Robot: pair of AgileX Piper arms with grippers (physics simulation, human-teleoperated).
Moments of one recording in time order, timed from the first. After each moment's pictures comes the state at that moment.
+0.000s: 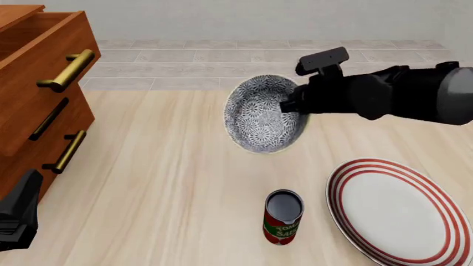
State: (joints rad) left arm 0.00 0.01 0.00 0.00 0.00; right arm 0.38 1.62 -1.04 0.11 -0.03
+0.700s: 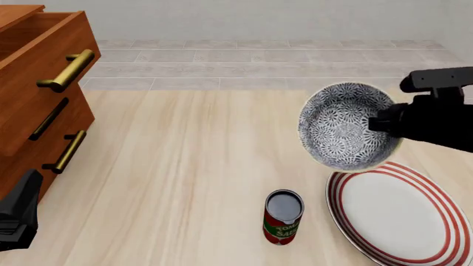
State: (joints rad) left arm 0.00 0.01 0.00 0.00 0.00; right arm 0.07 1.17 -0.67 0.16 -0.01
